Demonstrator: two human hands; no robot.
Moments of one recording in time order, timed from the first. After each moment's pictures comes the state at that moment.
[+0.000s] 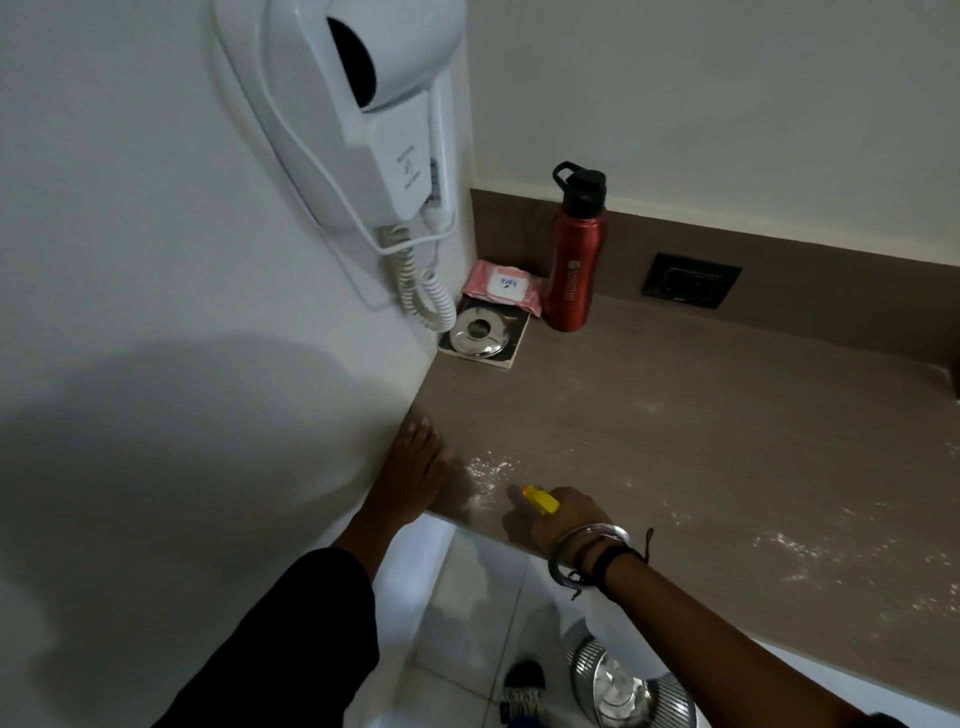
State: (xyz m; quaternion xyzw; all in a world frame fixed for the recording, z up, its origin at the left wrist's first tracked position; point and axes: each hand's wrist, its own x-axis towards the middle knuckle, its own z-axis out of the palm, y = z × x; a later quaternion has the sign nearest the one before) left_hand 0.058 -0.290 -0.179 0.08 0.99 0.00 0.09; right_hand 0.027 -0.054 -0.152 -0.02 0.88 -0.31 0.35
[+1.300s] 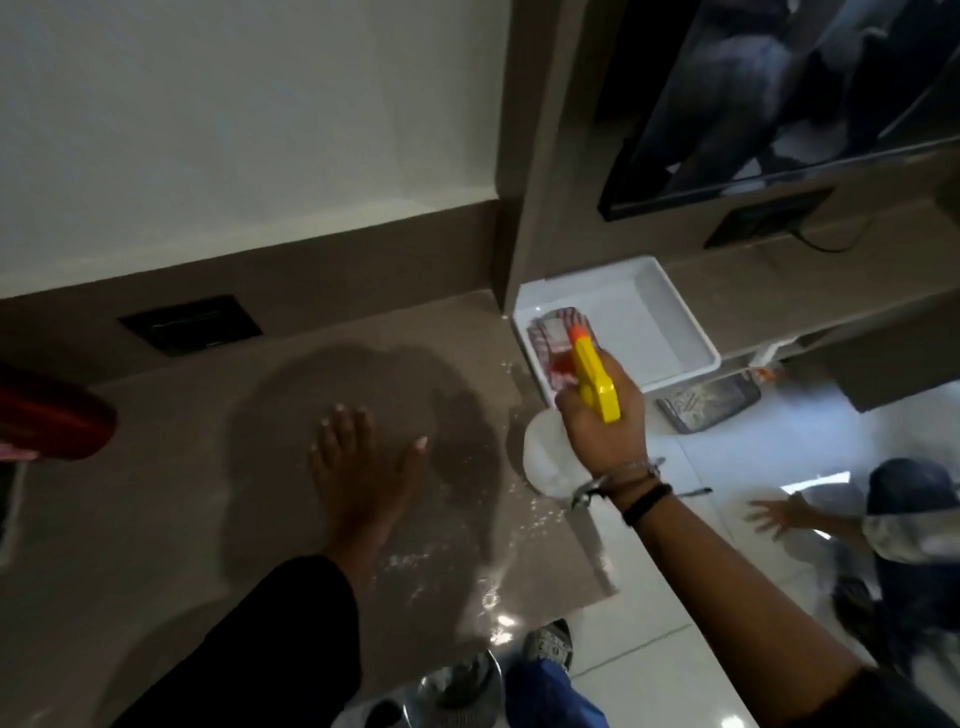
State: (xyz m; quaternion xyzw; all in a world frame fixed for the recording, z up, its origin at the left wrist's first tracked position) left_hand -0.128 0.158 -0.242 0.00 0.99 0.10 0.06; right_hand -0.076 0.397 -0.100 0.15 0.84 -0.47 -0.24
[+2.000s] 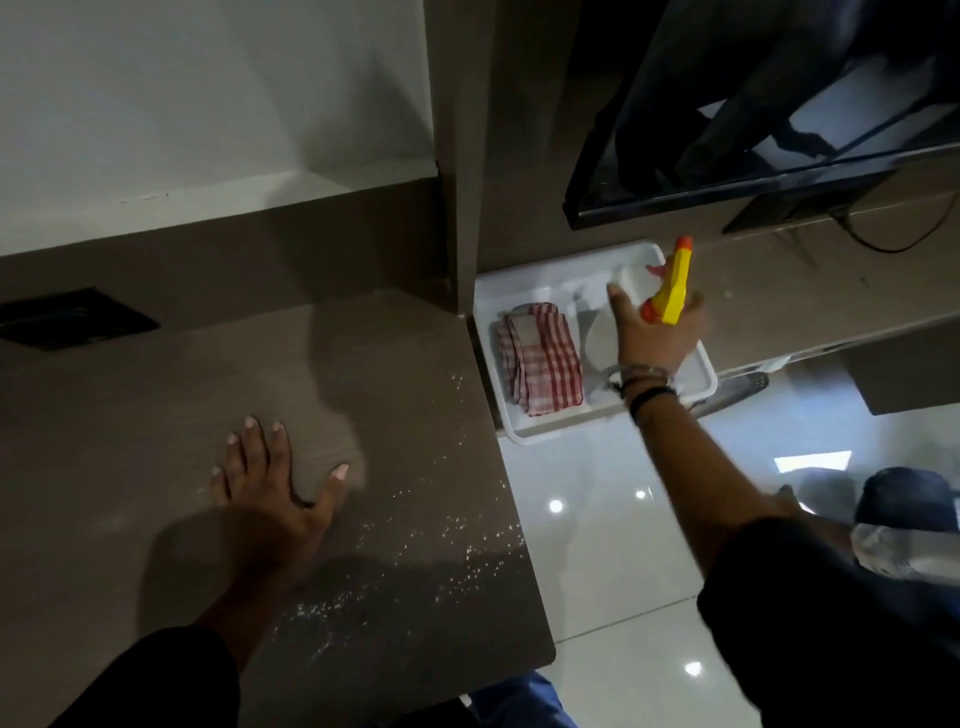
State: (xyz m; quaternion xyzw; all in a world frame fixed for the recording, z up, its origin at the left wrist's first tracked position) left_hand -0.136 0.155 -0.270 -0.03 1.00 0.08 0.03; right_hand -0.212 0.589 -0.210 0.42 0.74 -0.46 -0.25
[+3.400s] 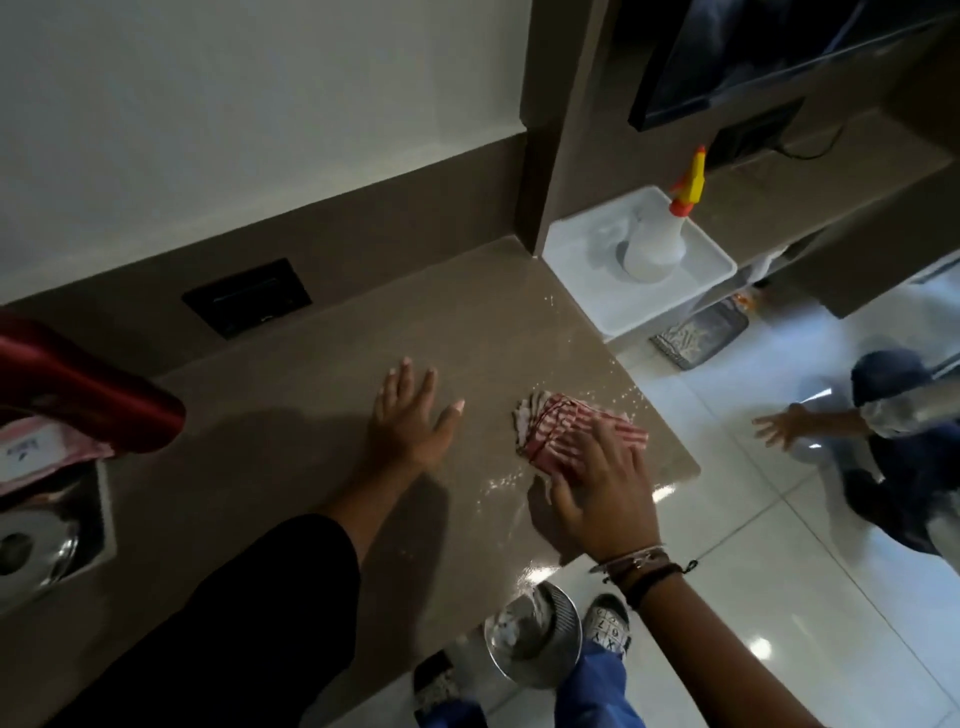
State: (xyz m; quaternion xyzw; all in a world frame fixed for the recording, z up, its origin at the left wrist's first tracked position) left_hand -0.154 0.080 -0.244 0.21 0.95 0.15 0.15; right_hand 0.043 0.247 -0.193 0.26 0.95 -0.15 -0.02
